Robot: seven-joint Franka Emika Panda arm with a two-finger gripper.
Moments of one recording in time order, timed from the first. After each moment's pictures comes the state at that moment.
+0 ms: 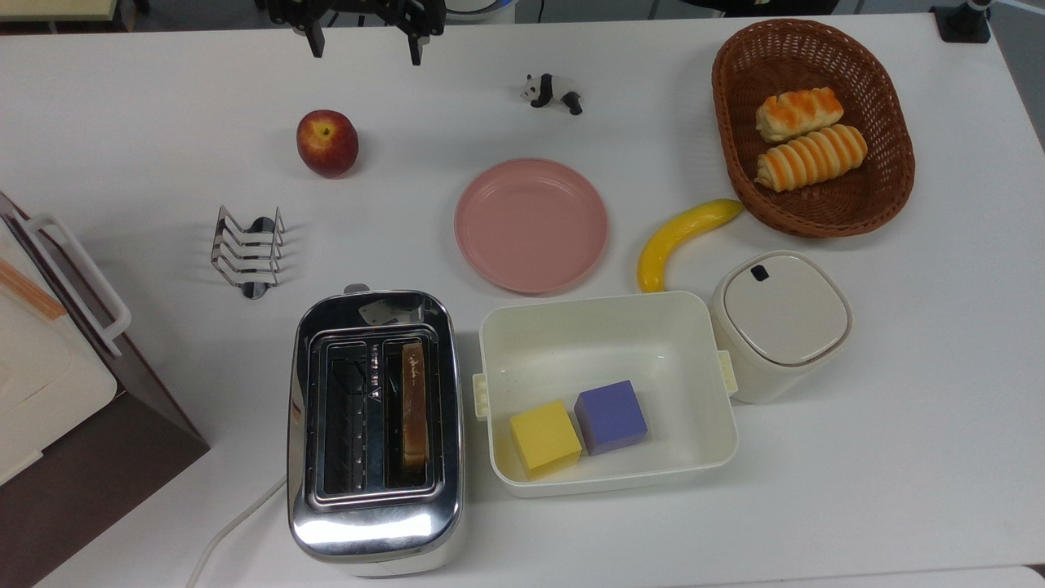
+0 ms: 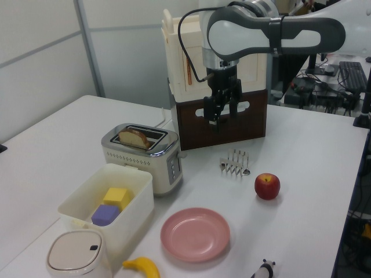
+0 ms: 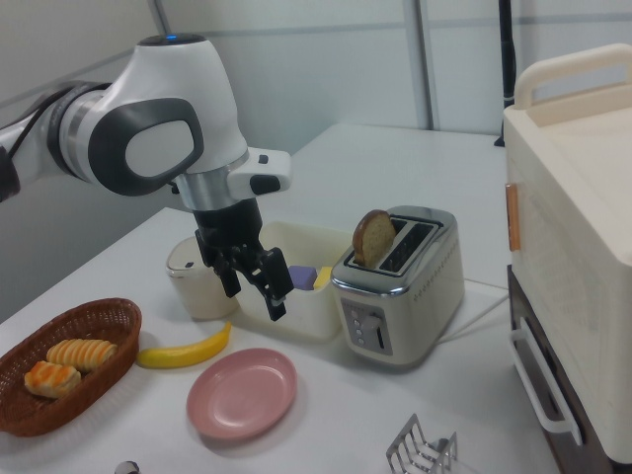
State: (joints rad) arm 0.09 0.05 -0.18 -1.58 -0.01 1.61 -0.01
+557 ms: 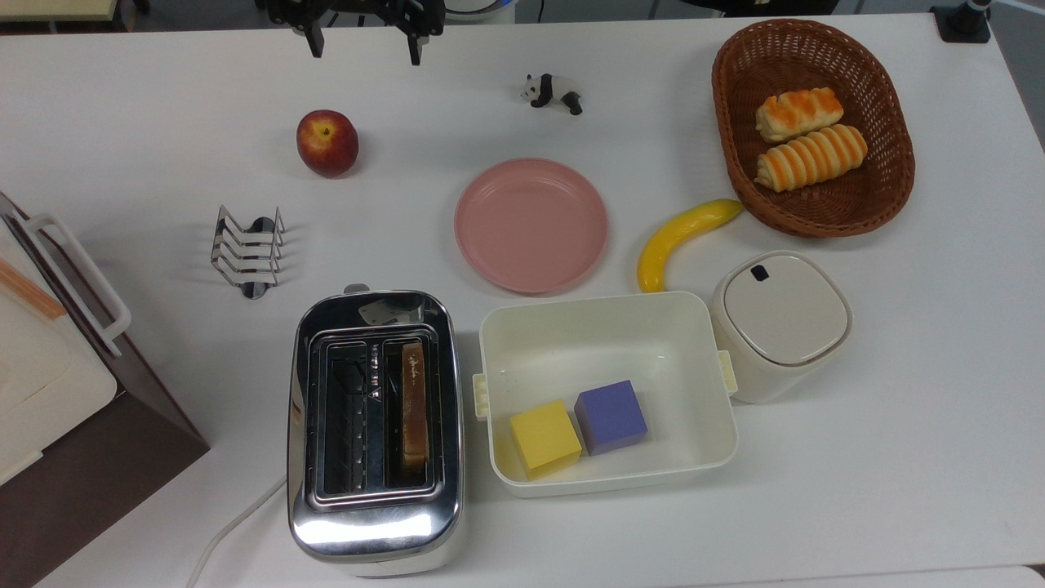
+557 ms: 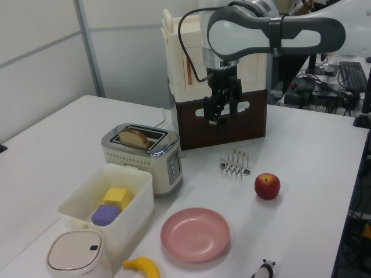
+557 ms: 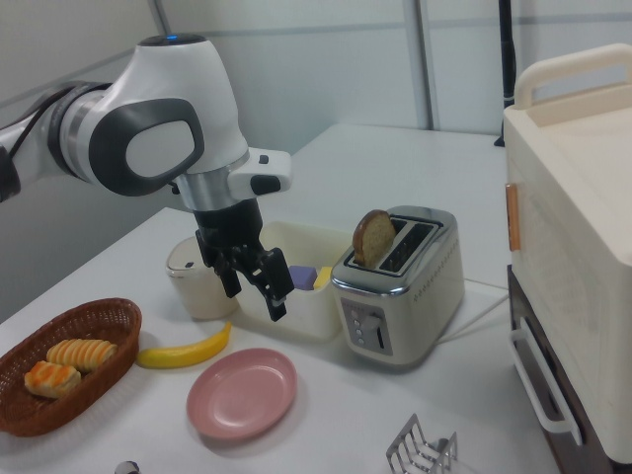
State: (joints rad) arm 0.09 0.05 -0.18 -1.58 -0.01 1.61 -0.02
